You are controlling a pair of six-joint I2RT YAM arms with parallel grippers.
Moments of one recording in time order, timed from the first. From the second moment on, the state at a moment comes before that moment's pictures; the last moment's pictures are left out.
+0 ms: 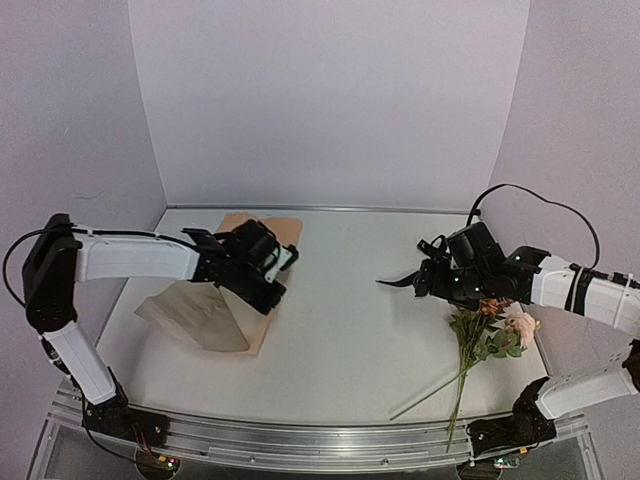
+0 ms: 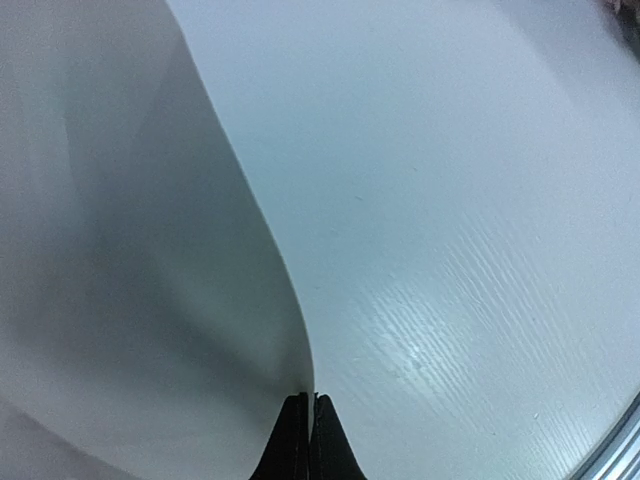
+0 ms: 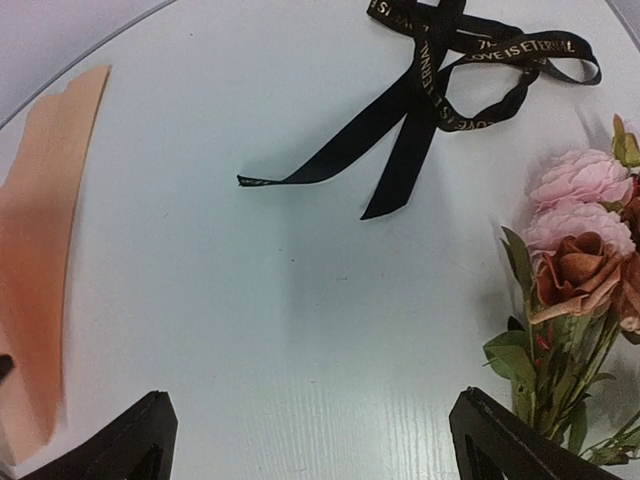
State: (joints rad) left arm -0.87 1.70 1.17 -0.48 -0.04 -0.14; right arm 0.65 1.23 0.86 -0.52 0.24 0.77
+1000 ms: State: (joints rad) left arm -1.18 1.81 1.07 -0.40 -0.19 -0.05; right arm 0.66 1.99 1.42 -0.22 -0.54 0.67
